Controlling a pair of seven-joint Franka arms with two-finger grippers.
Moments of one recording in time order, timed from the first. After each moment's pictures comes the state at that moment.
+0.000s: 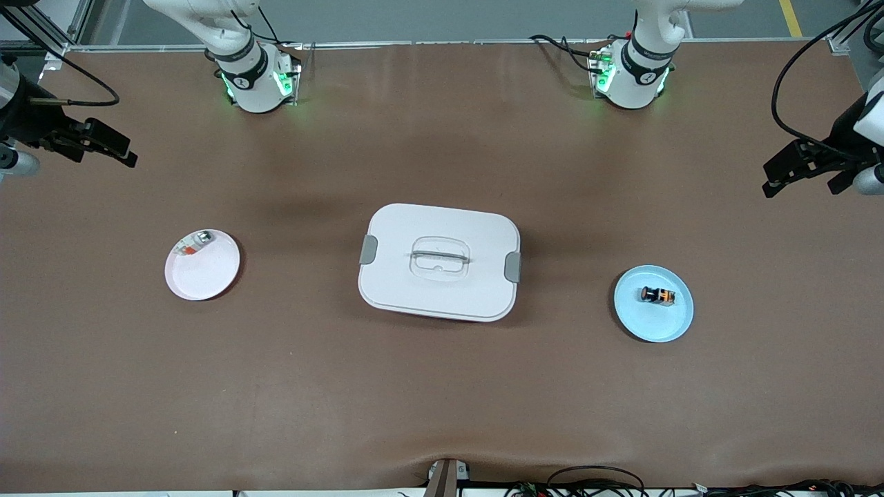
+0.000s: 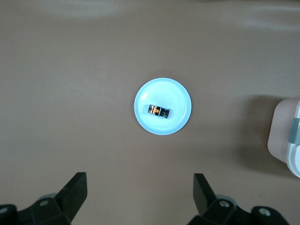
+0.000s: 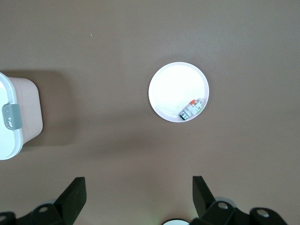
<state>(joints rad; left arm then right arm) -0.12 -0.06 0.07 -1.63 0.03 1.68 -0.08 -0.10 -0.16 0.07 -1.77 0.07 1.55 0.11</state>
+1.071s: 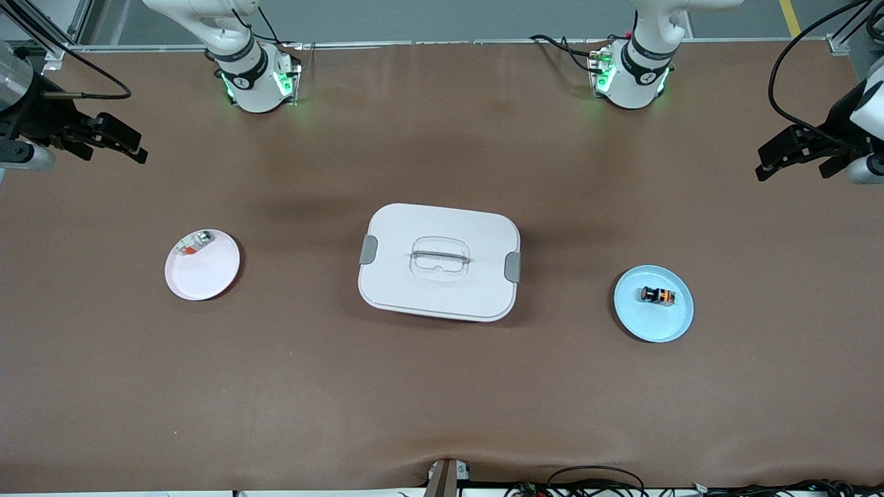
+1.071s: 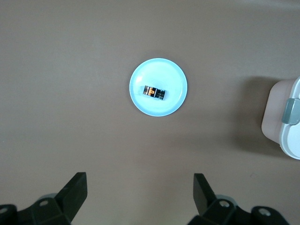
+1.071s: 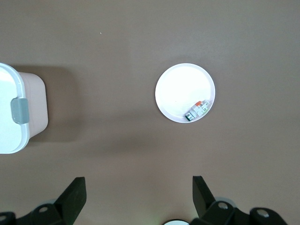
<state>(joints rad) -0.12 -0.06 0.07 -1.62 0.01 1.59 -0.08 -0.07 -0.17 0.07 -1.77 0.07 1.55 0.11</state>
